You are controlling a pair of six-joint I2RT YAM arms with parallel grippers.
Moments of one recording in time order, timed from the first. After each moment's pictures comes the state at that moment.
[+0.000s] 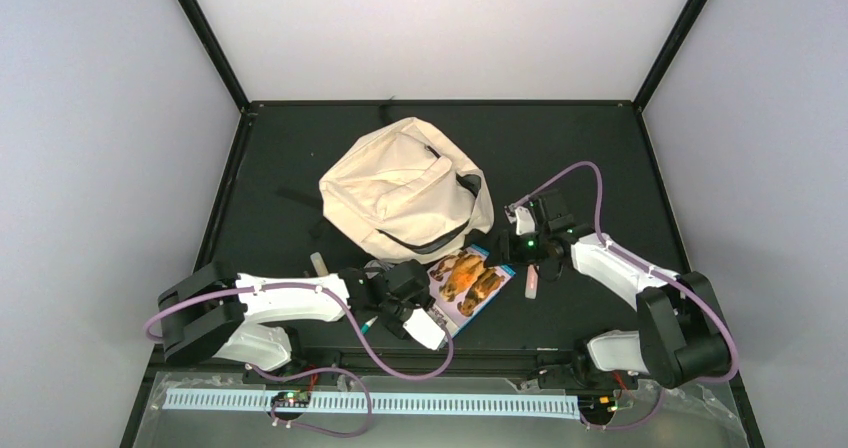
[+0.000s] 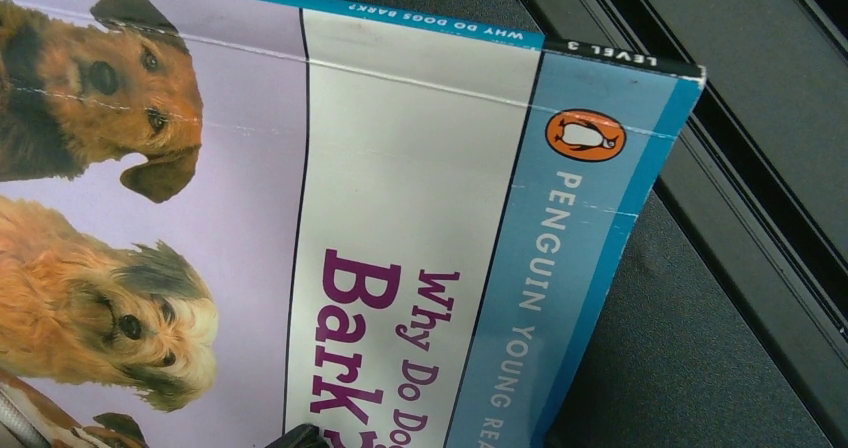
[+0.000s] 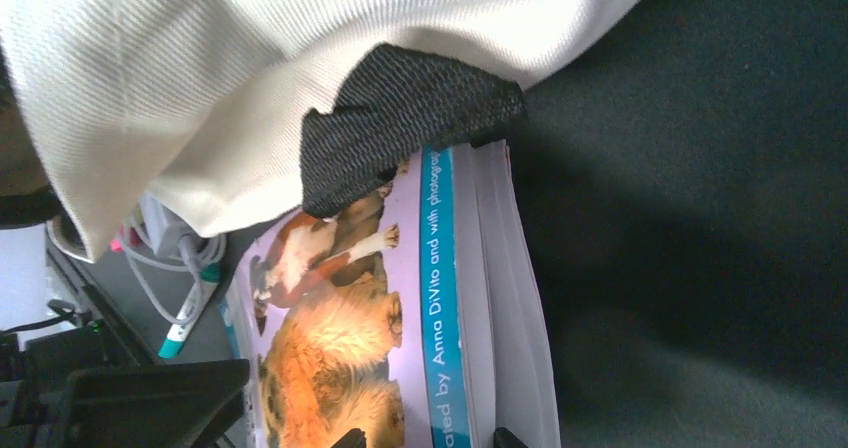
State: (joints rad) left arm -1.12 1.35 0.58 -0.25 0.14 1.04; right arm 0.37 1.32 0.63 -0.34 -0.59 0.46
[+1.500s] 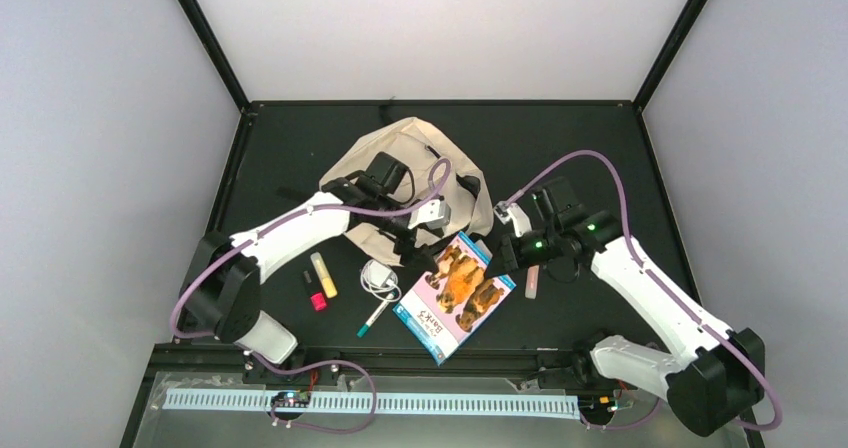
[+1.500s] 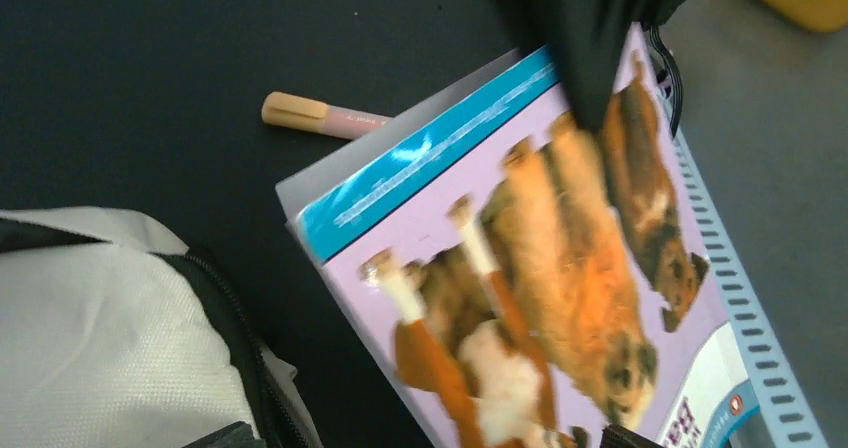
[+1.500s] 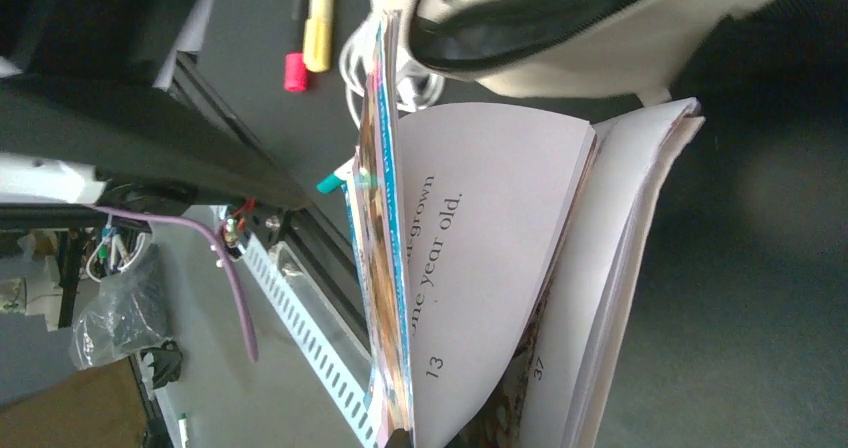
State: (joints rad) left arm -0.65 1.51 1.10 -0.59 0.86 0.68; right arm 0.49 1.10 0.88 -0.85 -0.69 0.29
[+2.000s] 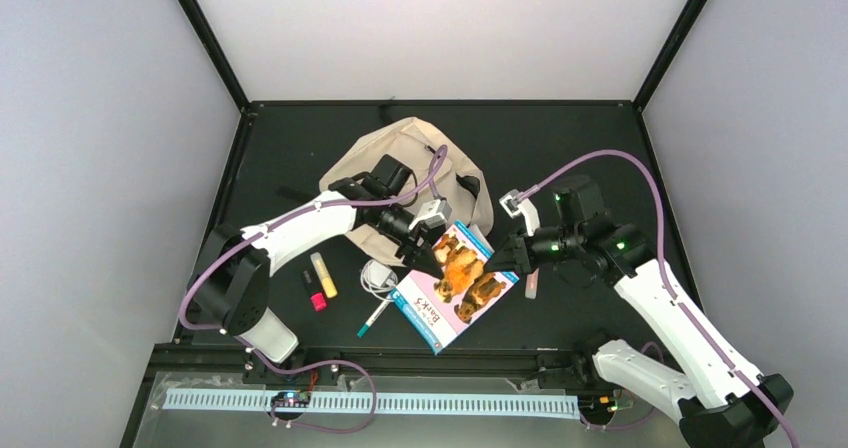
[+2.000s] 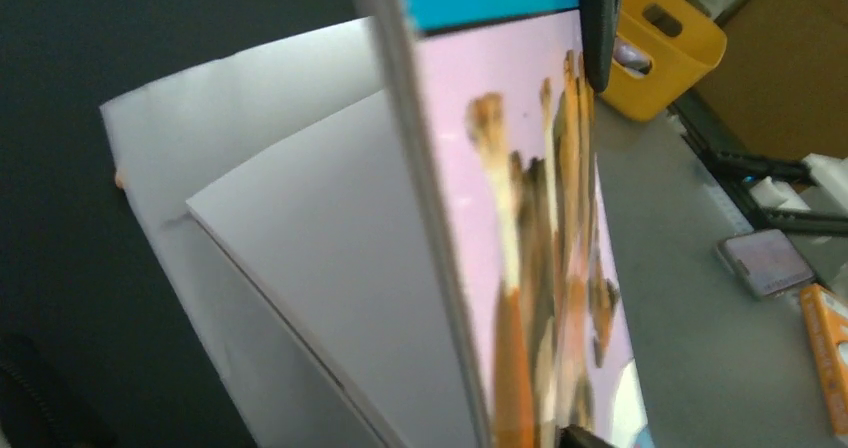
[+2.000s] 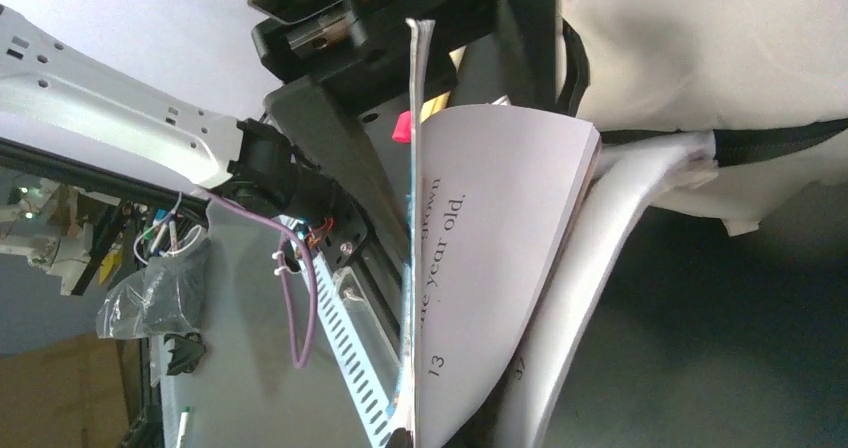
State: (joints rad) left arm -0.64 1.58 1.11 -0.57 1.14 0.59; right arm 0.50 0.92 0.94 -0.81 -0.78 0.24
